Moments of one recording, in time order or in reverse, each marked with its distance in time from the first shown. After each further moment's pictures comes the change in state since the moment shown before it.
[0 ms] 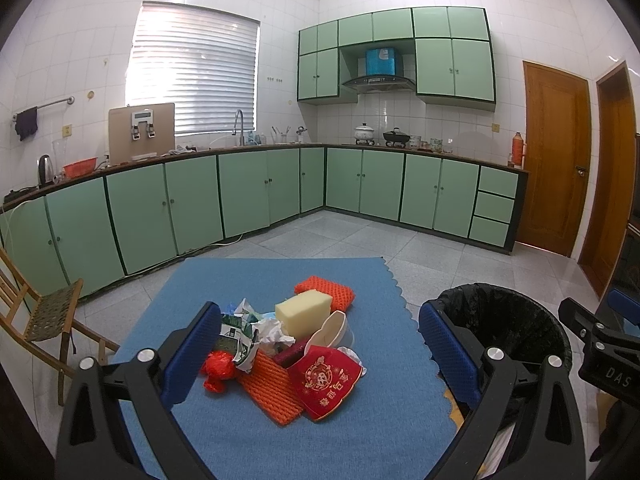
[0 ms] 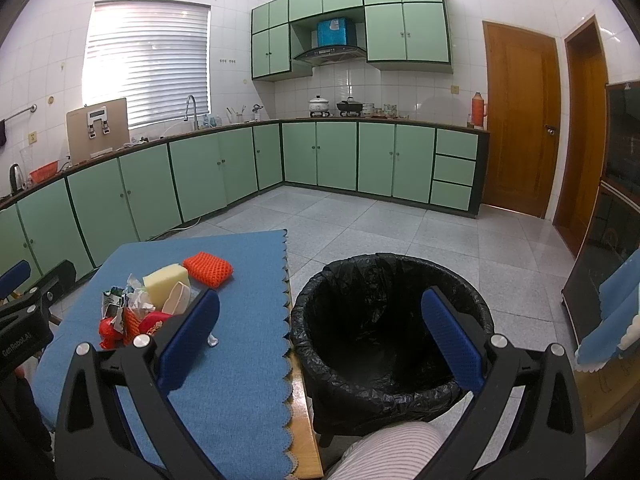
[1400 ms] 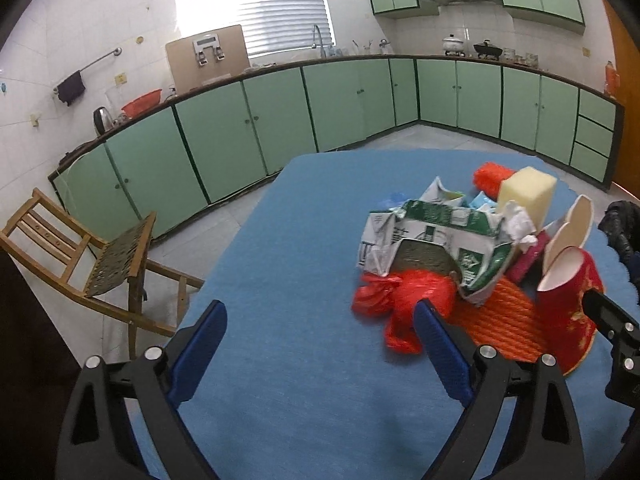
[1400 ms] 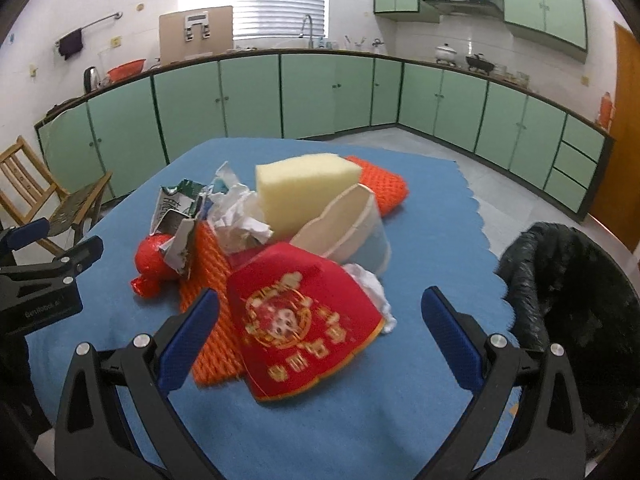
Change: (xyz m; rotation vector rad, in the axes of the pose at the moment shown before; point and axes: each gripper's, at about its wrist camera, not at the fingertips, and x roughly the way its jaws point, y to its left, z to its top) left arm 0.134 0.153 -0.094 0.017 0.308 0.344; right arm 0.166 0.189 -0.076 -0.259 0.223 0.329
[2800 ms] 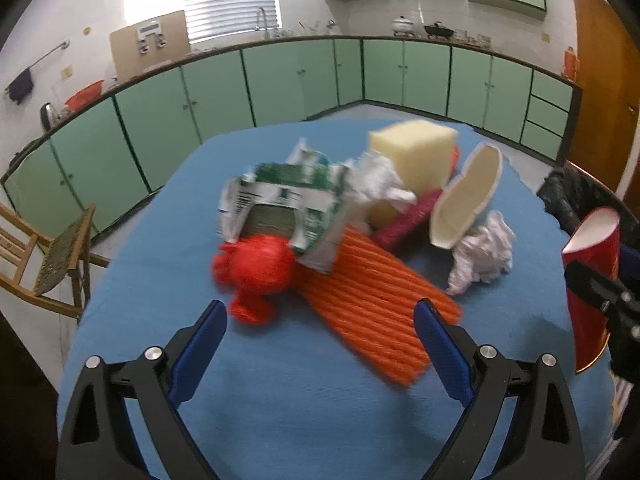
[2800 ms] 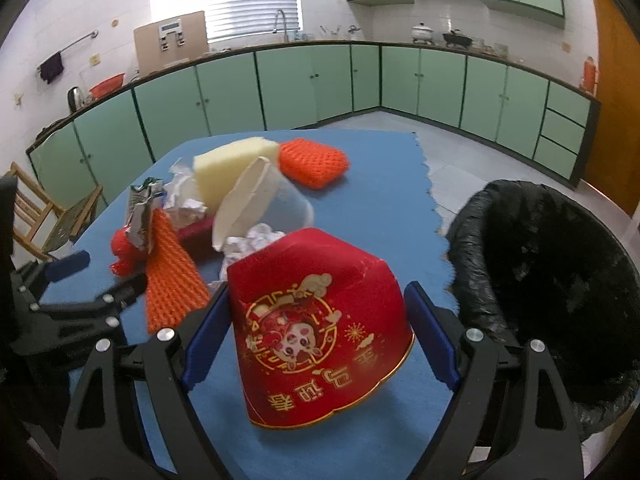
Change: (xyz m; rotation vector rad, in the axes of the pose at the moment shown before) left arm -0.004 -0.081 -0.015 0.059 0.077 -0.205; right arm -0.026 -0.075 -0.030 0.113 0.031 -0.004
